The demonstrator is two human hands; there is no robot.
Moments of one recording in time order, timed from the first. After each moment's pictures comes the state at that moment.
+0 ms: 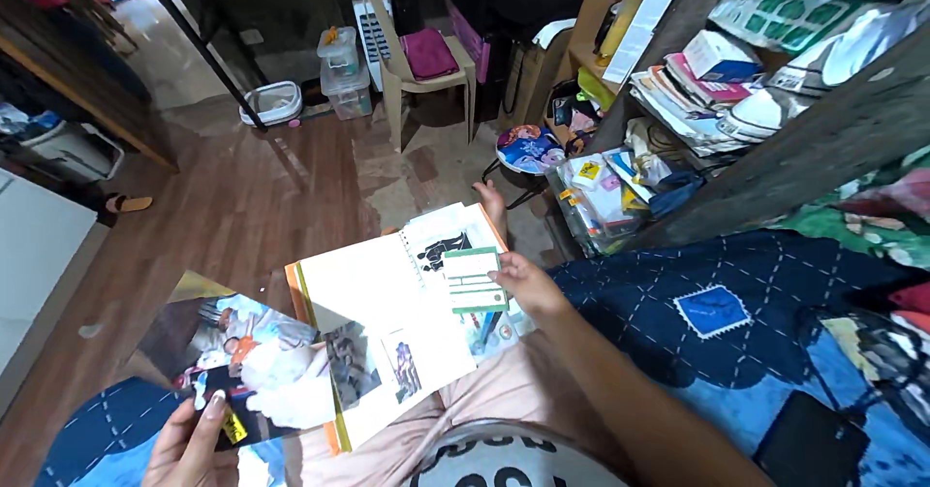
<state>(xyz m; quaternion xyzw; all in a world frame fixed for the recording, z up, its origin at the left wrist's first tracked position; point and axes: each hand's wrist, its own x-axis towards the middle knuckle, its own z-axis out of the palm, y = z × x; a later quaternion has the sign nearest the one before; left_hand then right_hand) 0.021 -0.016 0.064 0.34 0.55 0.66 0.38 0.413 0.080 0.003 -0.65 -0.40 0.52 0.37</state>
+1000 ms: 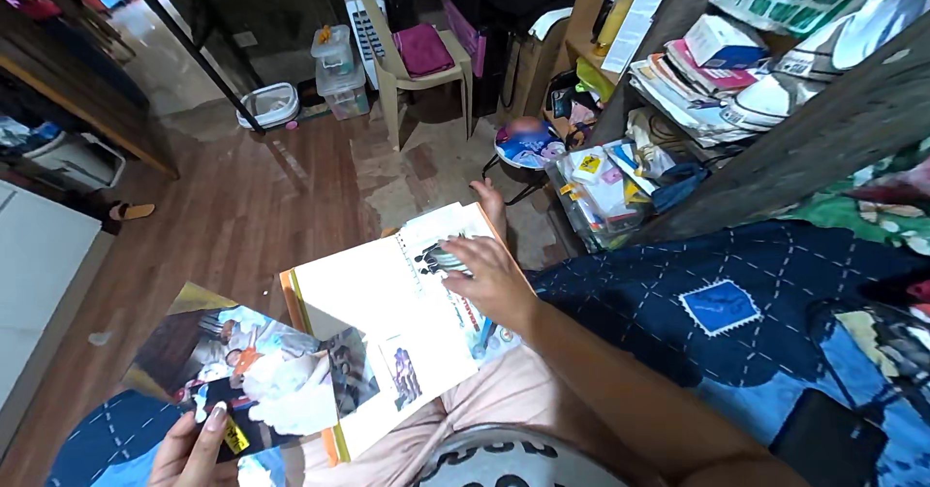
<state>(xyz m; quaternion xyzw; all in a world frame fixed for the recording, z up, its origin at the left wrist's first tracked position) 0.023 -0.015 0.061 0.36 0.56 0.64 0.38 0.390 0.101 -0.013 -0.43 -0.84 -0.02 0.34</state>
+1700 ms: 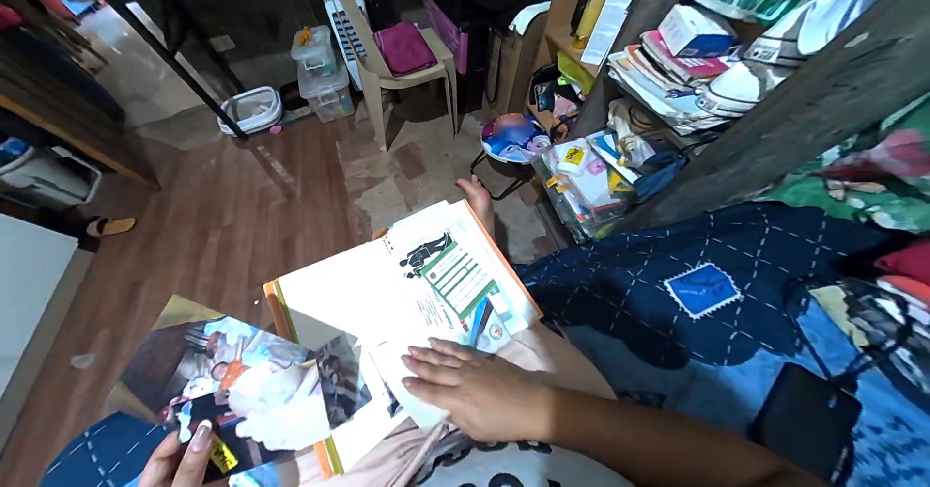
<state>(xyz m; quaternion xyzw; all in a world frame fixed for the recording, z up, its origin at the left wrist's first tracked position) 0.025 -0.012 0.062 0.37 0.55 0.63 0.39 0.355 0.006 -0.007 -0.30 -0.90 0.28 0.14</state>
